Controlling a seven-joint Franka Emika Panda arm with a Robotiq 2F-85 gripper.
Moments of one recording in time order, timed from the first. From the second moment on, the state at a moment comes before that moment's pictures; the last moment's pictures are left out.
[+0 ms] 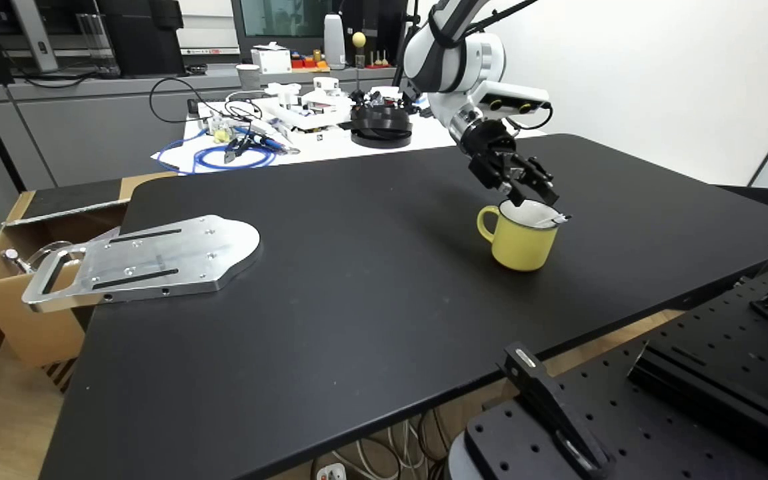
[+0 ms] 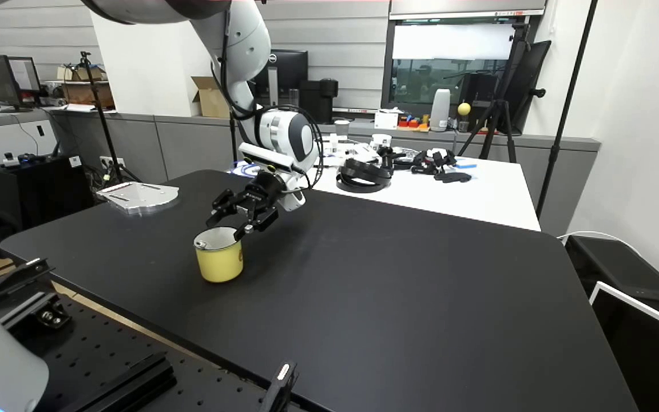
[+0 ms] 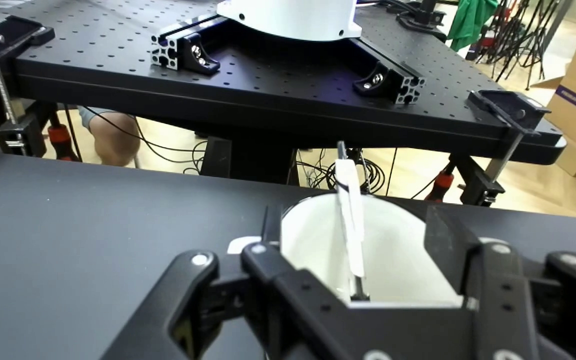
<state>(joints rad) -0.03 1.06 0.00 -1.39 0.06 1.19 -0.11</state>
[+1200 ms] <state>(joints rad) -0.04 0.94 0.00 -1.43 0.06 1.17 -0.16</state>
